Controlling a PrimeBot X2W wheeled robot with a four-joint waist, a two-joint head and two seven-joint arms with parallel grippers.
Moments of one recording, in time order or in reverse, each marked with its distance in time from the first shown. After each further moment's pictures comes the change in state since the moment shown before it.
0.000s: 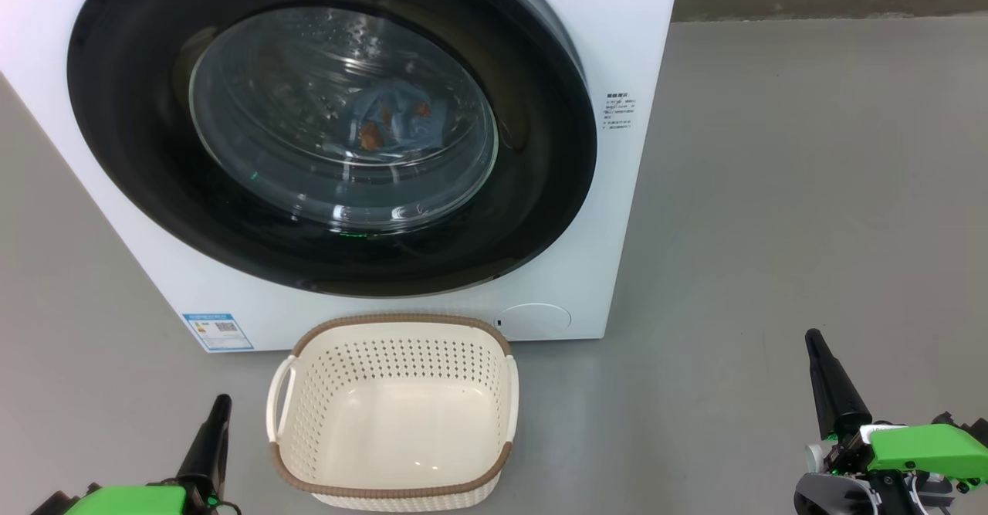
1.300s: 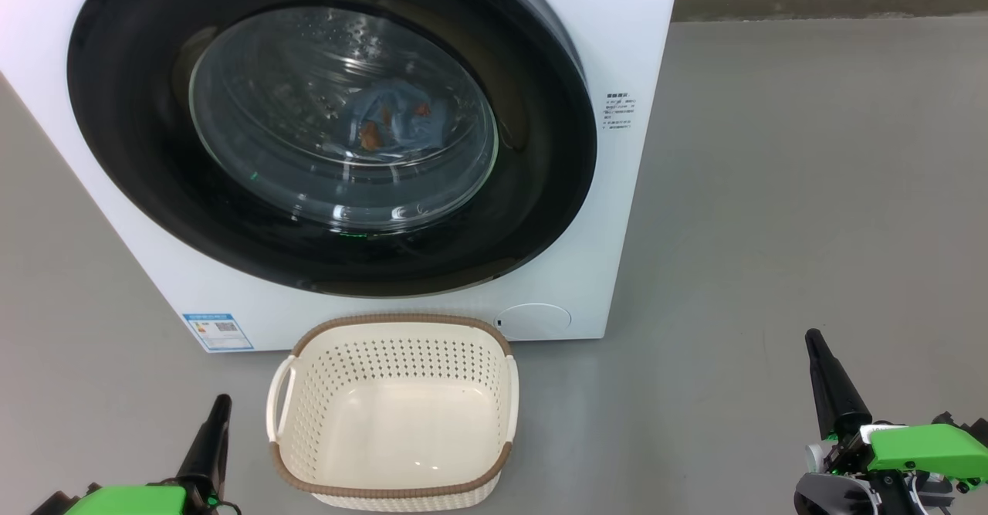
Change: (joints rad) left arm 0.000 0.000 0.000 0.000 0.000 0.000 0.000; right arm 0.000 0.000 0.000 0.000 0.000 0.000 0.000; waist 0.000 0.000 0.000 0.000
